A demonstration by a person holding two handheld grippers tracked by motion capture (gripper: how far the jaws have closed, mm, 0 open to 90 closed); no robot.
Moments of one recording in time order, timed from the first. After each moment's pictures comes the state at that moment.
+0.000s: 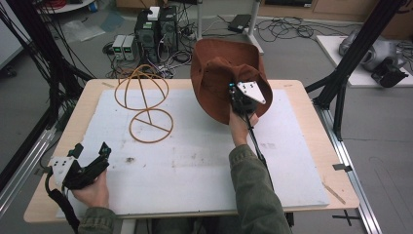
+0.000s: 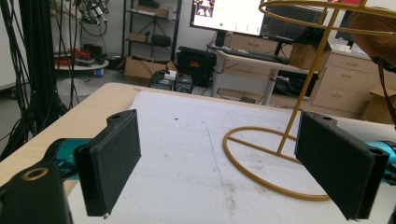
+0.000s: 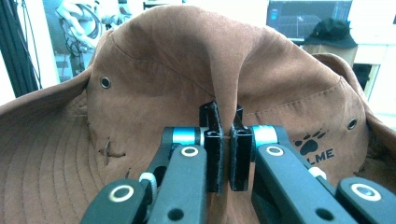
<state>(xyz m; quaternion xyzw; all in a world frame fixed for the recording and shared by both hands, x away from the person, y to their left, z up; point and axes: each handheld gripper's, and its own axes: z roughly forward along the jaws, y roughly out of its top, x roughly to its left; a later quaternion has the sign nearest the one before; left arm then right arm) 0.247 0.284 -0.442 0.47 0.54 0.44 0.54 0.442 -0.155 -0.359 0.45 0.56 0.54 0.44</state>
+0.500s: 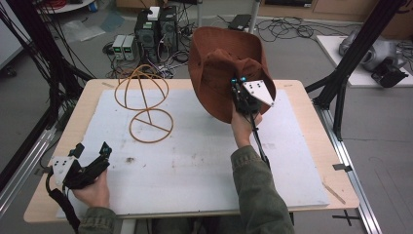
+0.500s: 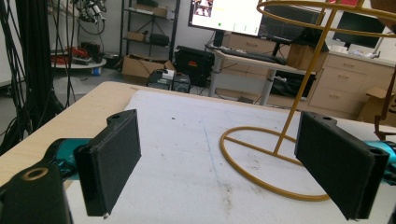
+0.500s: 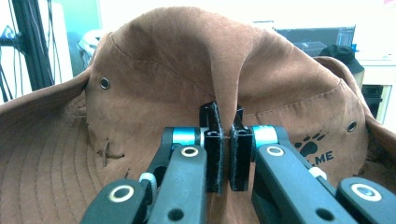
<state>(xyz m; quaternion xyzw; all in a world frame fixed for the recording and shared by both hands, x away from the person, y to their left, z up) 0.247 0.284 -0.442 0.47 0.54 0.43 0.55 0.416 -0.160 -0.330 0.42 0.53 0.59 0.44</state>
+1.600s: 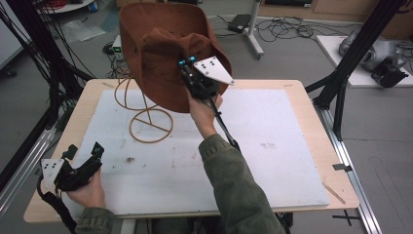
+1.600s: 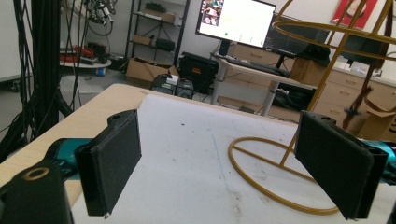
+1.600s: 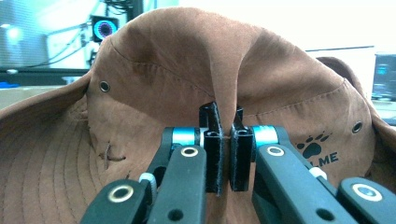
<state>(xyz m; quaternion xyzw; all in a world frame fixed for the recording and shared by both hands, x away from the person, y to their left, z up) 0.242 0.296 -0.441 0.44 0.55 0.43 0.56 0.398 -0.044 -0.257 0.32 0.57 0.67 0.36</state>
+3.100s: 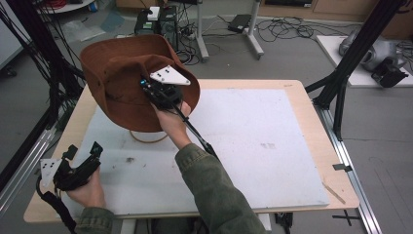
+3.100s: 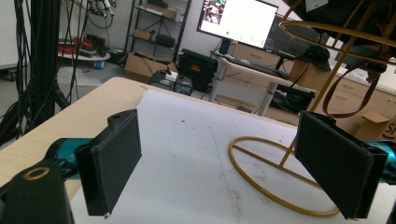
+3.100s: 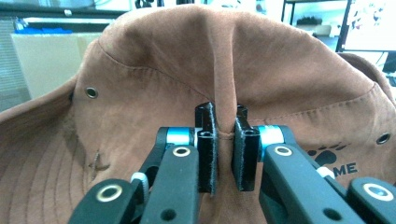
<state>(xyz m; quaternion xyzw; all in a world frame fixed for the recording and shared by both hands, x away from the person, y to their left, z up) 0.244 0.302 -0.444 0.42 0.57 0.42 0.57 0.396 0.037 -0.285 0.30 0.67 0.62 0.27</state>
